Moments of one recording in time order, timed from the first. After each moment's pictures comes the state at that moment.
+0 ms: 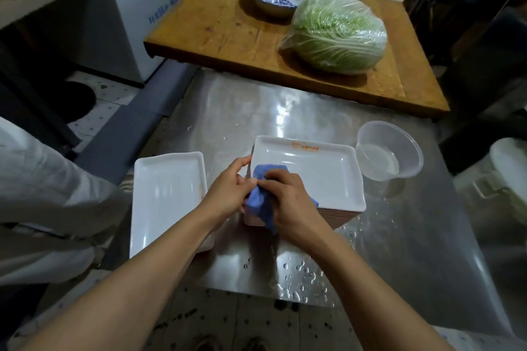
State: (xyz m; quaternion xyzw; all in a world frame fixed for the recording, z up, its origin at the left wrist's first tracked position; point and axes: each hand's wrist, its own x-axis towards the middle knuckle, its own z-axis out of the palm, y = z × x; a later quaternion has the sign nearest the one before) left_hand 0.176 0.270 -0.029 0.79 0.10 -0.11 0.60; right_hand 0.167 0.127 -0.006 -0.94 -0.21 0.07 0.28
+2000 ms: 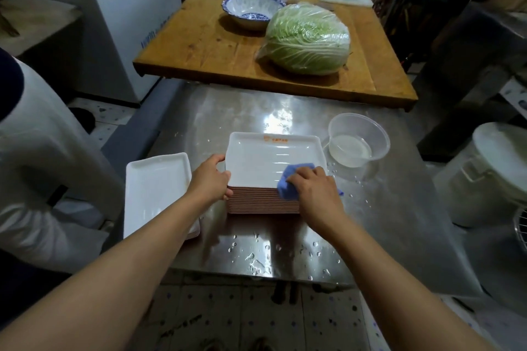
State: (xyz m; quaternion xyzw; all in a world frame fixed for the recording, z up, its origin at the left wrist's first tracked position) left_hand 0.165 0.247 -0.007 0.83 0.20 -0.09 0.52; right_hand 0.149 0.042 0.012 -0.99 -0.16 0.05 0.03
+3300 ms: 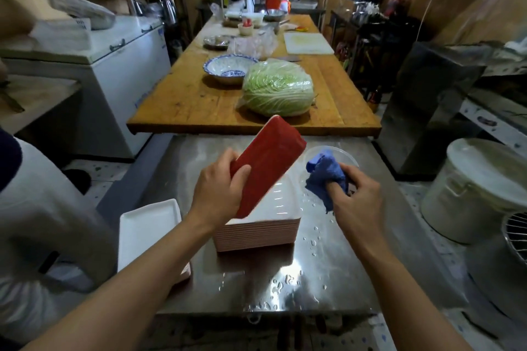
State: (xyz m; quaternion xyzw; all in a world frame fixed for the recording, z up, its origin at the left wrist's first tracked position) left_hand 0.137 0.194 0.102 0.89 -0.09 0.20 0.40; right_hand 0.107 -0.019 0.097 -0.83 0.05 -0.25 0.50
